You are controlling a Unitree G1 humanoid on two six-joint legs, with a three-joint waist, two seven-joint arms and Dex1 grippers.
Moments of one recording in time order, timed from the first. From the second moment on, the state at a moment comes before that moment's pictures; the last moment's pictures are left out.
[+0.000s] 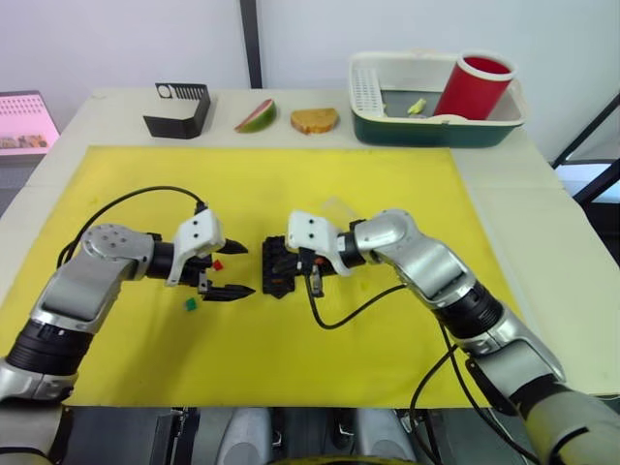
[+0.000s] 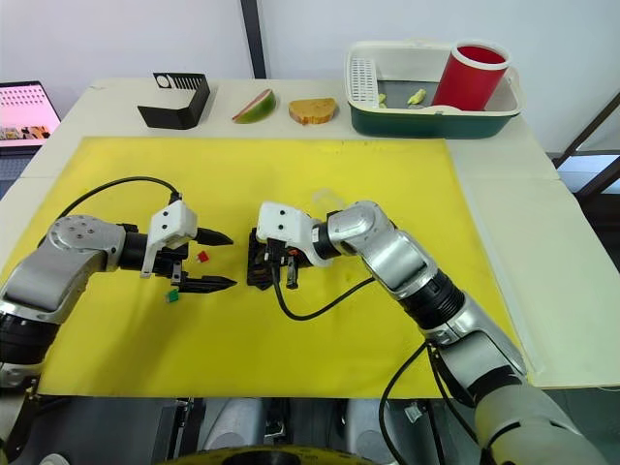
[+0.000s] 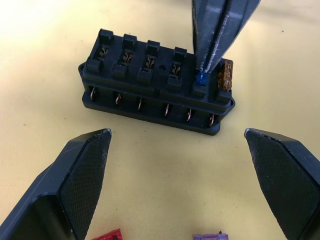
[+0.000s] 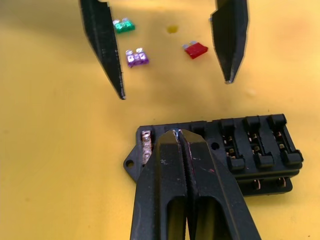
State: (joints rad) left arm -0.43 0.86 -0.13 -0.10 -0.34 0.49 -1.24; right arm -0.77 -0.41 0.49 -0.08 0.16 0.67 1.03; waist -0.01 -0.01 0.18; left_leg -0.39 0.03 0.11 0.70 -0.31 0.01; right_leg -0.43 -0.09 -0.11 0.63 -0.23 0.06
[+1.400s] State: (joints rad) left arm -0.11 1.19 0.33 0.17 -0.37 0.41 -1.32; right arm -0.34 -1.05 -0.11 -0.29 0.44 0.67 1.18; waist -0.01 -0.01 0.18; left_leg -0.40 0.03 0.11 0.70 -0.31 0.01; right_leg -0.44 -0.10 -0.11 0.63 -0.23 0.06
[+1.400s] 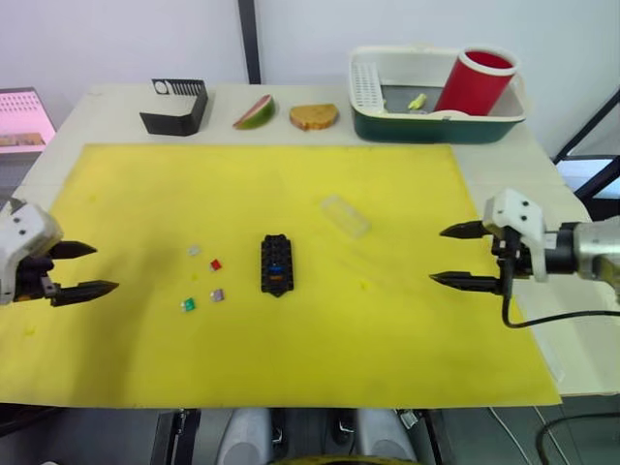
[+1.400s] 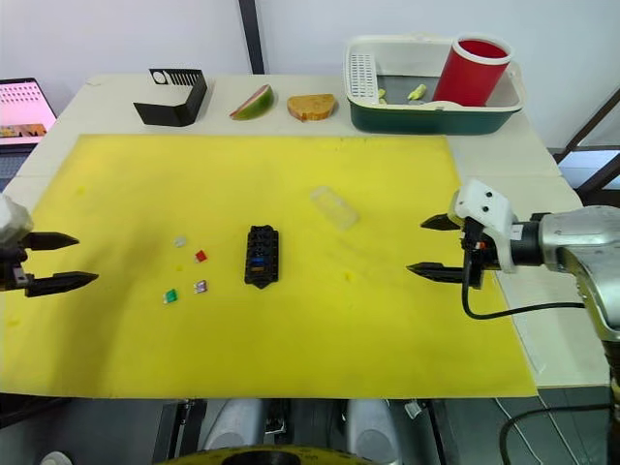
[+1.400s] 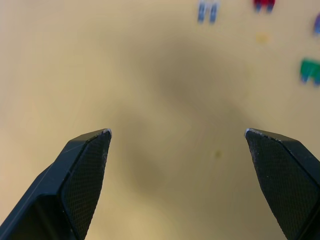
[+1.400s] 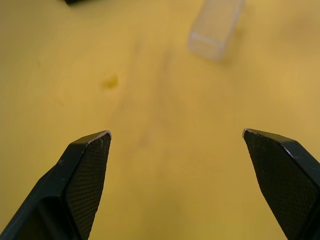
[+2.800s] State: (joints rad) left arm -0.25 1.01 0.03 0.20 -0.54 0.83 -1.49; right arm -0.72 -0.73 0.25 -0.40 0.48 0.79 1.07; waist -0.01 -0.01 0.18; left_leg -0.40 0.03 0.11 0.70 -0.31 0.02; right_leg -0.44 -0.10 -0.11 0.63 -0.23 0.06
